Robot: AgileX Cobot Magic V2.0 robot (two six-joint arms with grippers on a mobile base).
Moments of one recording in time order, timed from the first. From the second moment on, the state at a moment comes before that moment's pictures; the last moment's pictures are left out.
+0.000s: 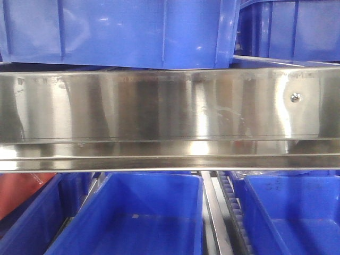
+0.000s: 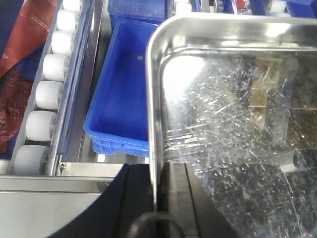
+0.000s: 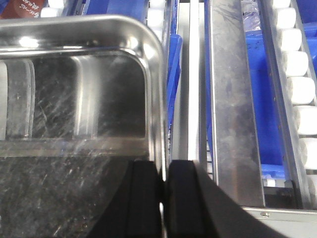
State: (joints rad) left arm -1.01 1.17 -1.23 0.59 1.23 -1.13; right arm 0.99 1.28 -1.30 -0.50 1.22 1.03
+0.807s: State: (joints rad) left arm -1.01 1.17 -1.23 0.78 1.19 -1.13; right arm 0.99 1.28 -1.30 -0.50 1.17 1.04
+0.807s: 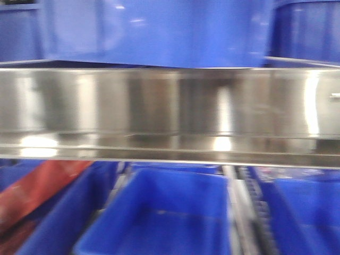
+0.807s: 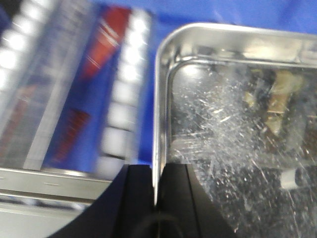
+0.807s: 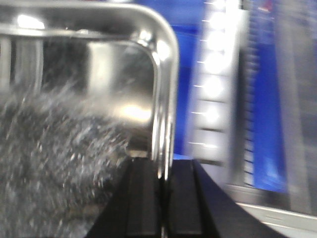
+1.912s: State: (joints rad) left arm -1.01 1.18 -1.23 1.07 1.15 -1.10; right arm 0.99 1.28 -1.30 -0.50 1.09 1.06
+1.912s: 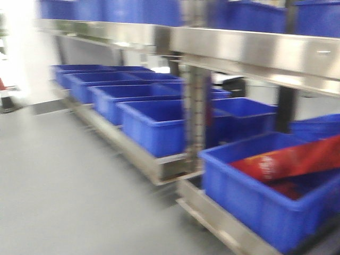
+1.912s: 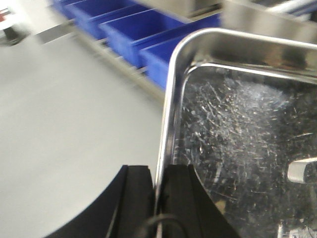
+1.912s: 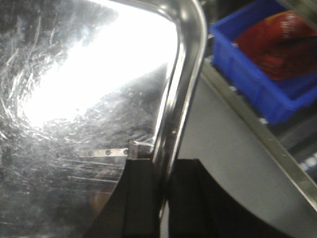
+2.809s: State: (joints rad) left arm -1.01 1.18 -1.23 1.07 1.15 -1.10; right arm 0.99 1.28 -1.30 -0.50 1.09 1.06
